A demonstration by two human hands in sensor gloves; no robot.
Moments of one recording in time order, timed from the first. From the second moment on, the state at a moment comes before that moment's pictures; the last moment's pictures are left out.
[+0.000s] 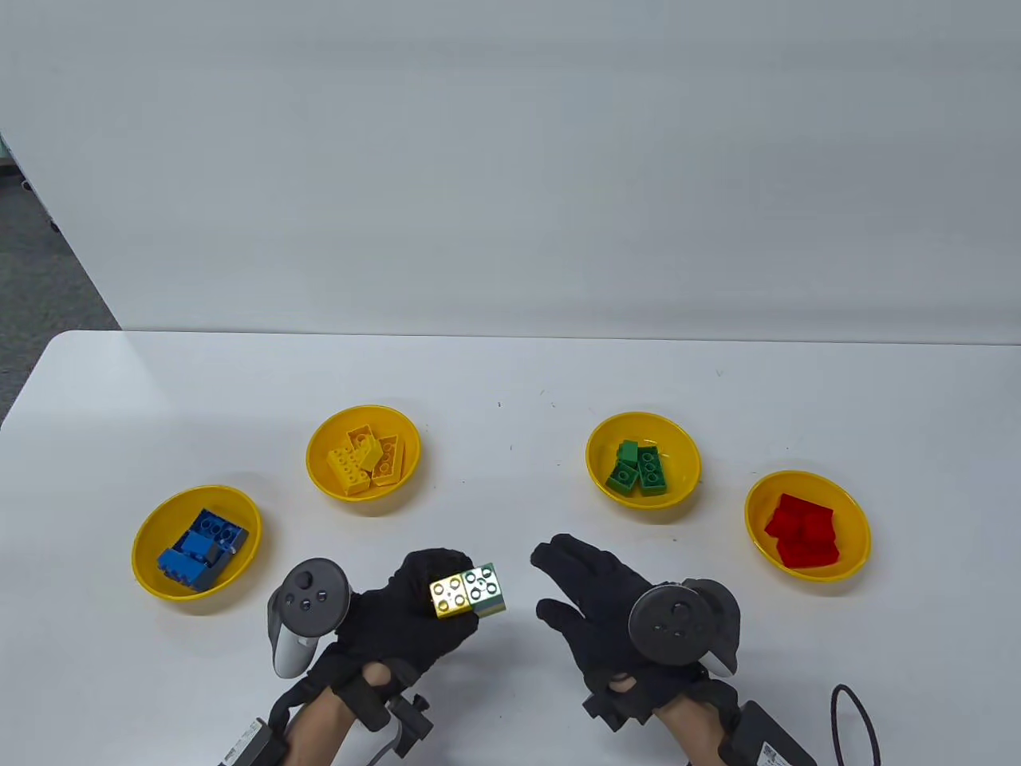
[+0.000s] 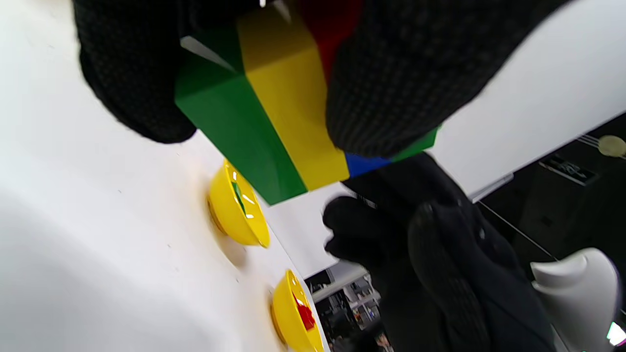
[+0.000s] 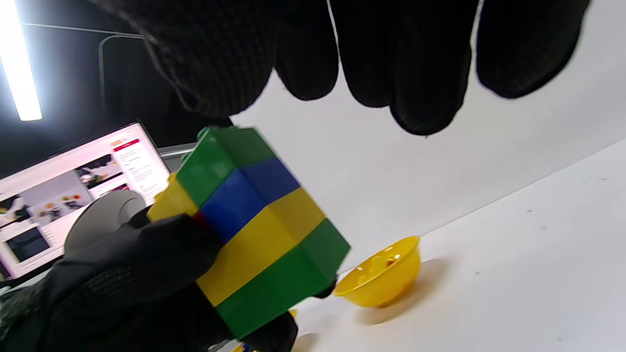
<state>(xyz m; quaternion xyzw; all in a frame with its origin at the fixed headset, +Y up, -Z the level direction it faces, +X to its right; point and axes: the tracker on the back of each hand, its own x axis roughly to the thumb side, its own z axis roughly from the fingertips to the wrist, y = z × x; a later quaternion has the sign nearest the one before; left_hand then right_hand) -0.181 -0.706 -0.284 -0.05 -0.24 0.55 0.80 0.096 -0.664 -0.272 0.31 -0.12 0.86 0.38</state>
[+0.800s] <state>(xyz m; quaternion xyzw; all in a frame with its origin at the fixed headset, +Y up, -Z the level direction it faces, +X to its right) -0.164 -0.718 -0.266 -0.07 -0.27 0.54 0.79 0.090 -0.712 -0.286 0.23 0.09 0.77 0.58</state>
